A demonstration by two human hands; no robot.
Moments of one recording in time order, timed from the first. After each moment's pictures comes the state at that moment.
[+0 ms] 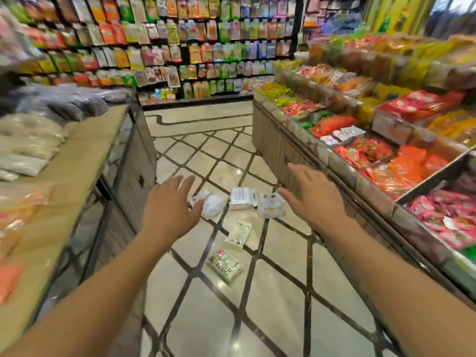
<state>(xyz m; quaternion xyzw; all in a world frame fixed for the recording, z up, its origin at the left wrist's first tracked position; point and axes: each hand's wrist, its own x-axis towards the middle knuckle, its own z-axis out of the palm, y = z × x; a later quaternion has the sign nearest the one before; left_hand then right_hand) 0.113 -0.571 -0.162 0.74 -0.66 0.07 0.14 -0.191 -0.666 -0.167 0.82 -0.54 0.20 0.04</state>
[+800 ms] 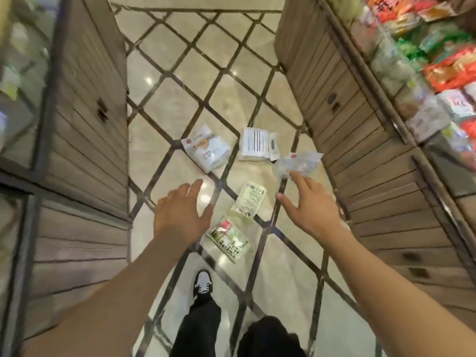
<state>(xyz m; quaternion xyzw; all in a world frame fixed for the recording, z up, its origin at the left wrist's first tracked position) 0.340 -0.959 -0.440 0.79 -0.59 -0.19 0.05 0.076 -1.048 -0.421 0.76 -0.63 -0.04 -0.14</state>
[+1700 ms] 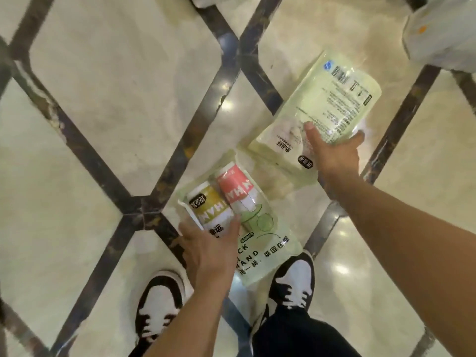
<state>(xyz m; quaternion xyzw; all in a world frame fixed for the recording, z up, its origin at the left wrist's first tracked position) 0.204 -1.007 -1.116 0.88 0.01 -0.46 0.09 0.087 -1.212 -1.148 0.42 -0.80 0.08 -0.42</state>
